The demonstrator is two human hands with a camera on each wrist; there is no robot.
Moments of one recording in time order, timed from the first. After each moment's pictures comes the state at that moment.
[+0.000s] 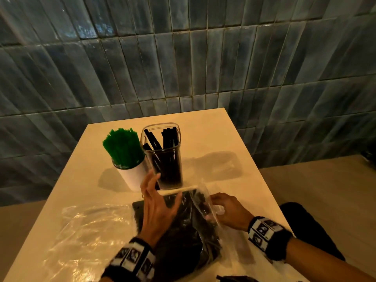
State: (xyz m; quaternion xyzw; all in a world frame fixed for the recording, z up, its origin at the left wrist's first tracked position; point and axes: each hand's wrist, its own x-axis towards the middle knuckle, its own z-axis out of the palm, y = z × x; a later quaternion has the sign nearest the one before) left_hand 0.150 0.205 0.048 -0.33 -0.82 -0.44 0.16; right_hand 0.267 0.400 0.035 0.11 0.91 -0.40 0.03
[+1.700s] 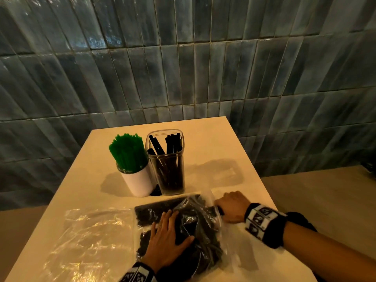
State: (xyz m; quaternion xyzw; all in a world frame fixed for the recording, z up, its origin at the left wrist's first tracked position) left_hand 0.171 0.178 -0.002 -0.32 -0.91 -0.10 -0.25; right_hand 0.239 0.412 0.063 0.04 0.97 0.02 0.22
